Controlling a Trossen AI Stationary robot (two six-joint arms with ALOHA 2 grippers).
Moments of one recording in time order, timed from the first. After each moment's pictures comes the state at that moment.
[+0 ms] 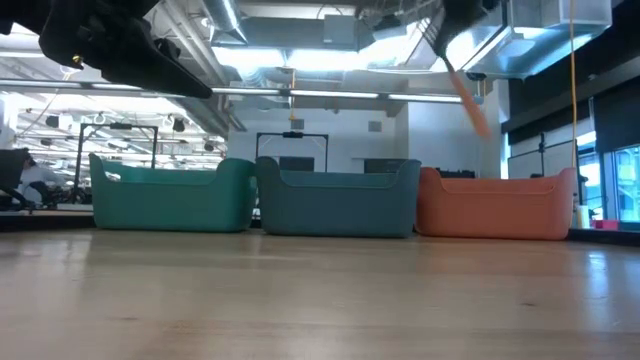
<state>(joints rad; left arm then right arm) -0.39 1.02 0.45 0.08 -0.56 0.01 0.11 1.34 1.38 -1.10 0.92 0.30</state>
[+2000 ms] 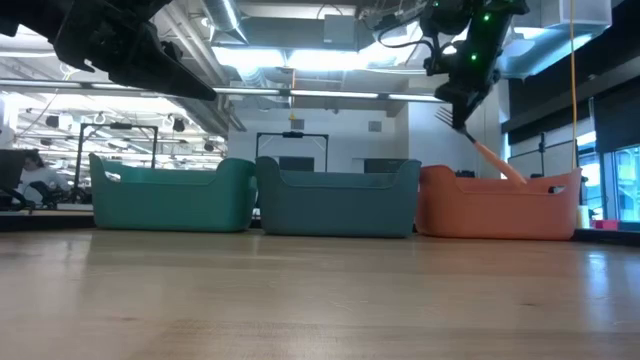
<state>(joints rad) -0.36 1.02 0.45 0.09 -0.56 0.01 -0.50 1.34 1.20 -0.94 0.59 0.01</state>
